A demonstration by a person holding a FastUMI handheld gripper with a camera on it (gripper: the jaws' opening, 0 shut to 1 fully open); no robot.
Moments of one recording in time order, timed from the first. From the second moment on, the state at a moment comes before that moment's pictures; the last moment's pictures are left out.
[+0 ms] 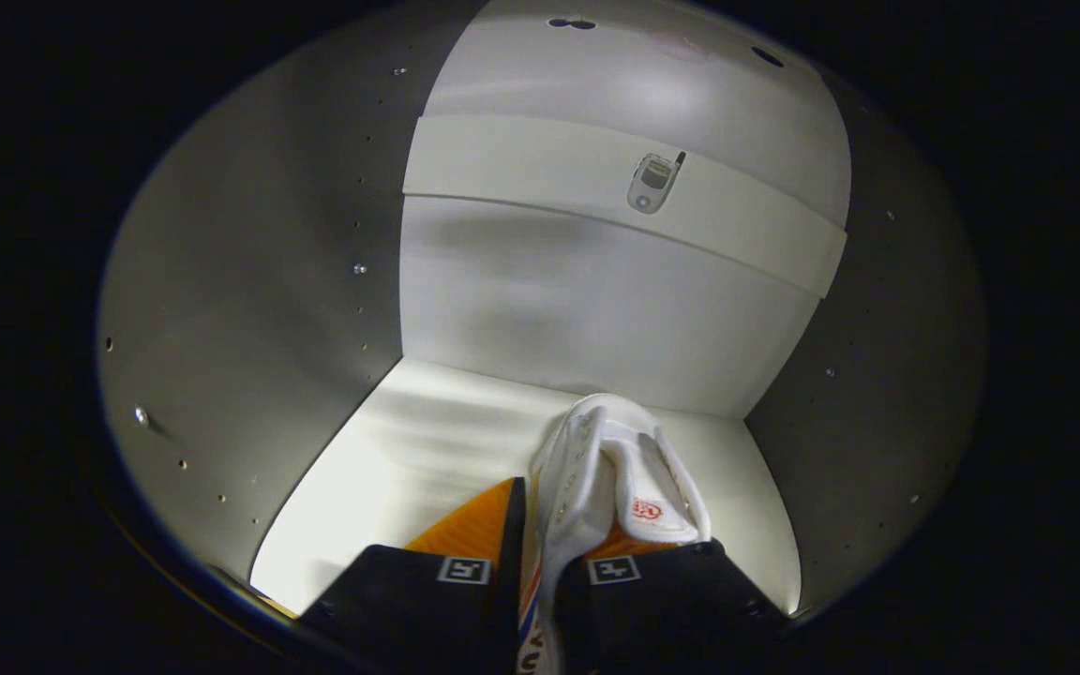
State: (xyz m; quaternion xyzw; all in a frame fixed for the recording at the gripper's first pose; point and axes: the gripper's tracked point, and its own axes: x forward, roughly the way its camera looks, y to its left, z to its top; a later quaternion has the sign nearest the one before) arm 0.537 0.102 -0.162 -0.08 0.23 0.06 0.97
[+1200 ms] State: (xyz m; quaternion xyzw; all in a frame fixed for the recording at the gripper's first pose) arm 0.336 0.049 0.005 -0.01 0.05 0.02 1.00
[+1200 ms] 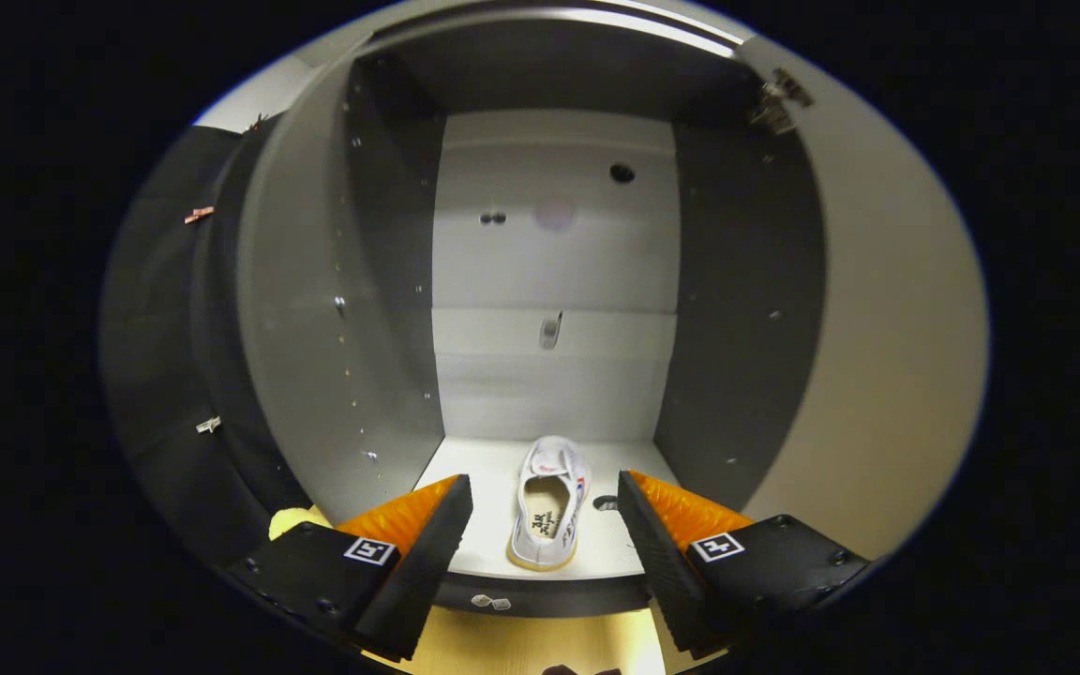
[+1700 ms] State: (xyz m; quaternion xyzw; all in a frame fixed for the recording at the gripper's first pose) arm 0.168 0.006 0.063 0.00 -0.06 -0.03 1.00
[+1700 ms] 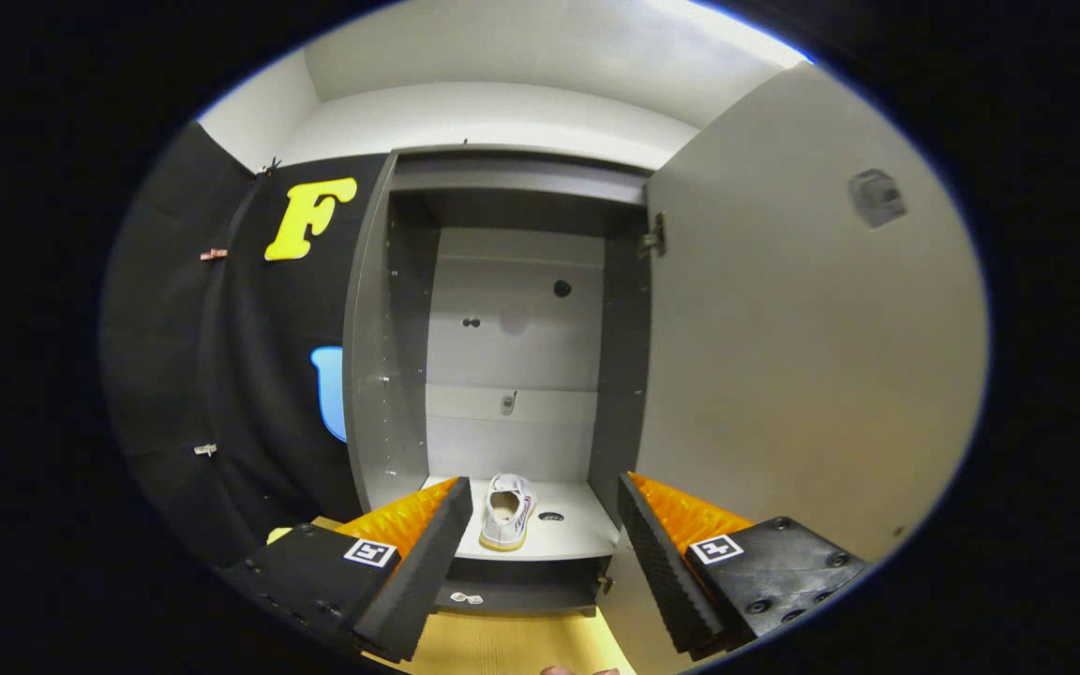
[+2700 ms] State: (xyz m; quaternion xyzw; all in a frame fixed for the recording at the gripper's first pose) arm 0.017 -0.243 0.016 0.02 -0.03 -0.18 0.98
